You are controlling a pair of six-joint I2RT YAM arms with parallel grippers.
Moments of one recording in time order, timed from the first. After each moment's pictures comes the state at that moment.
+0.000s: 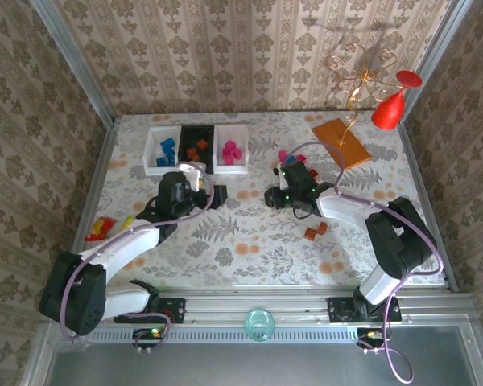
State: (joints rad) left arm -0.47 1.22 0.58 0.17 0.17 -0.29; right arm 0.52 1.65 0.95 -0.12 -0.15 0.42
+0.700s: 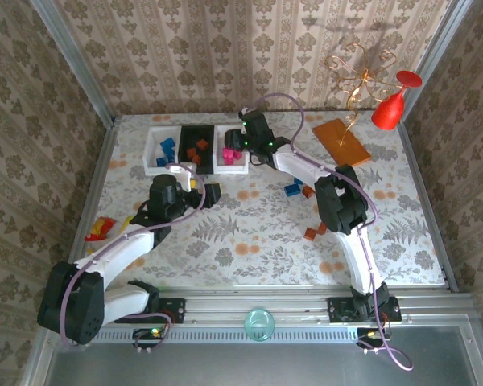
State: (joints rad) left arm -0.43 1.16 0.55 0.20 0.21 -0.31; right arm 0.53 2.27 1.90 -0.17 0.00 0.45
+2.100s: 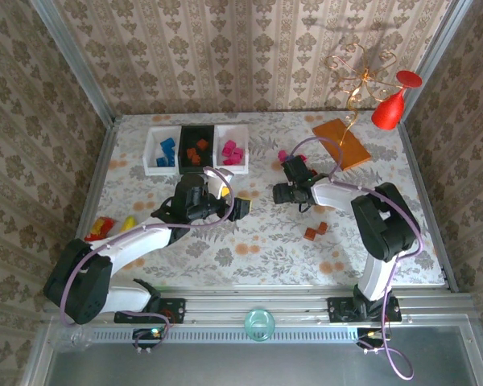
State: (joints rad) left arm -0.65 1.30 0.63 0.24 0.36 -0.20; right arm 0.44 1.81 1.05 -0.29 0.15 0.33
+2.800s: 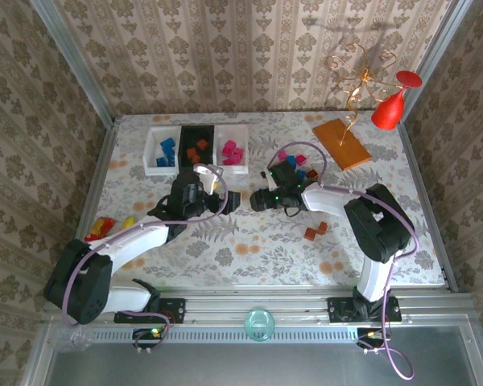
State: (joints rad) left arm -0.59 1.30 0.64 0.18 0.19 -0.22; right arm 0.55 1.79 1.03 -0.17 -0.15 0.31
